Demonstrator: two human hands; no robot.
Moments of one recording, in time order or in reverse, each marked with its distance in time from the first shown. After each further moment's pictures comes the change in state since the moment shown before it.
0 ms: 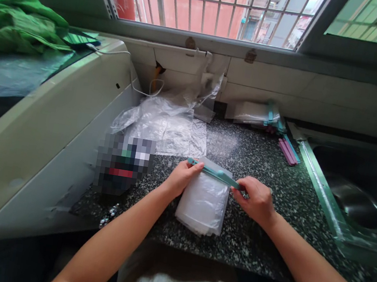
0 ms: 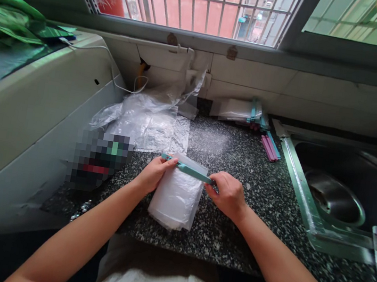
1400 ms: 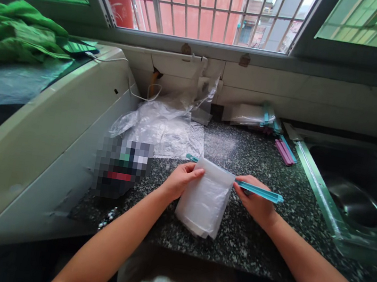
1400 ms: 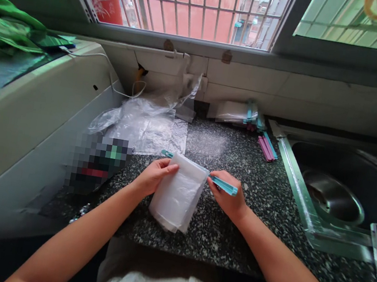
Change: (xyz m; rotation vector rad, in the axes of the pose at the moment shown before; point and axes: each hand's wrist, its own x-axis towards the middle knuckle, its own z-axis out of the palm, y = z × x) left_hand -0.003 -0.001 0.000 0.034 -0.079 -0.016; right_hand -0.002 0.006 0.000 0.086 0.000 0.182
